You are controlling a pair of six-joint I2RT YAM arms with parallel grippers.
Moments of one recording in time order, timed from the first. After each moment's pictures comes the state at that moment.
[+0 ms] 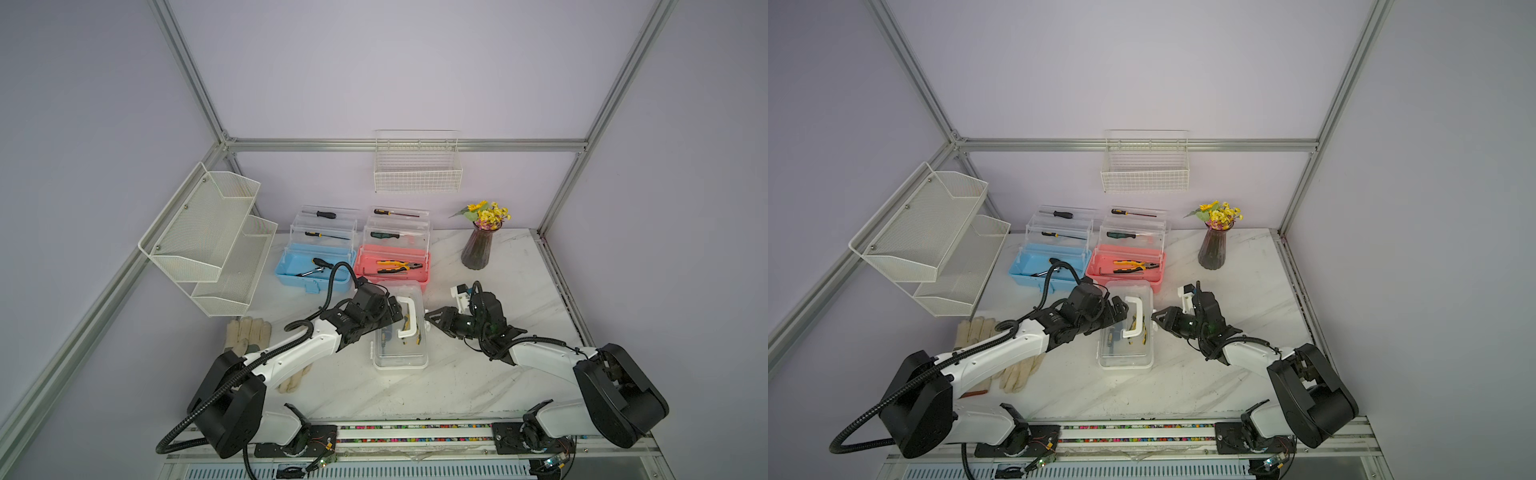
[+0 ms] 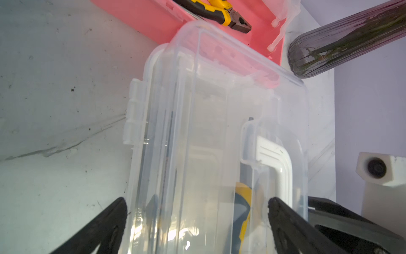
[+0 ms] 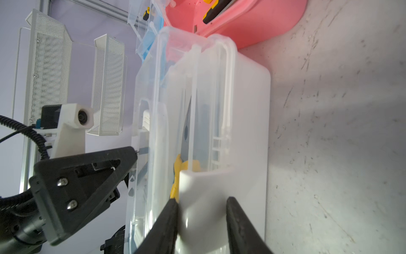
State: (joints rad) left arm -0.67 1.37 0.88 -0.32 -0.09 -0.96; right arm 0.47 1.41 0.53 0.38 -0.50 0.96
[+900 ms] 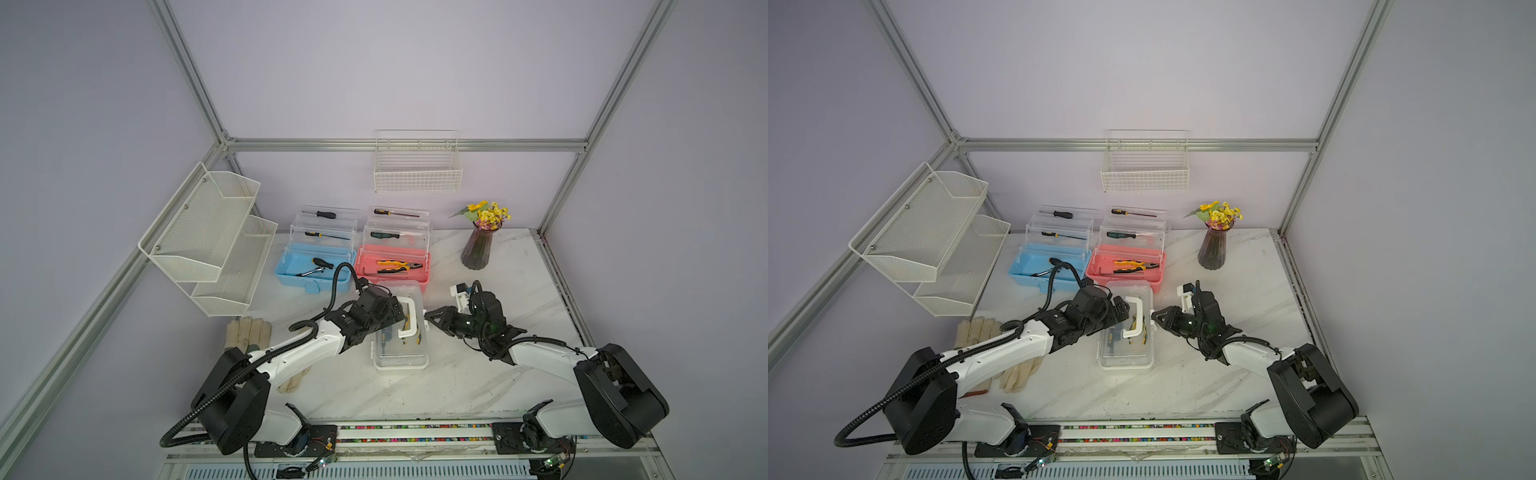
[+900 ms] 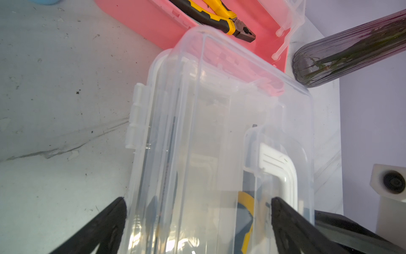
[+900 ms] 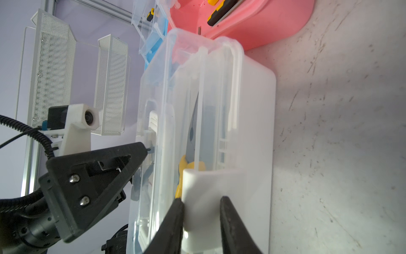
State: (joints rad) left arm -0.69 1.41 0.88 -0.28 -0.15 -0.99; right arm 0.48 1.40 0.54 0.37 -0.49 0.96
